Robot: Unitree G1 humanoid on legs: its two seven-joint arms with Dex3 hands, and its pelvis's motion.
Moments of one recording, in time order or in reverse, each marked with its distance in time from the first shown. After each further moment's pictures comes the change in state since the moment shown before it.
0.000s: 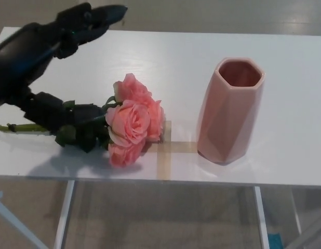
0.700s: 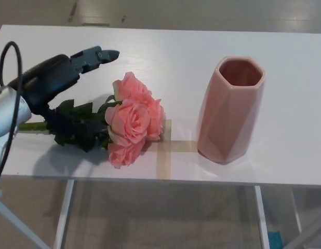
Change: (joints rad) left_arm -0.100 0.002 -0.248 0.275 0.349 0.027 0.115; right_arm 0.000 0.000 0.007 0.000 0.000 0.000 0.000
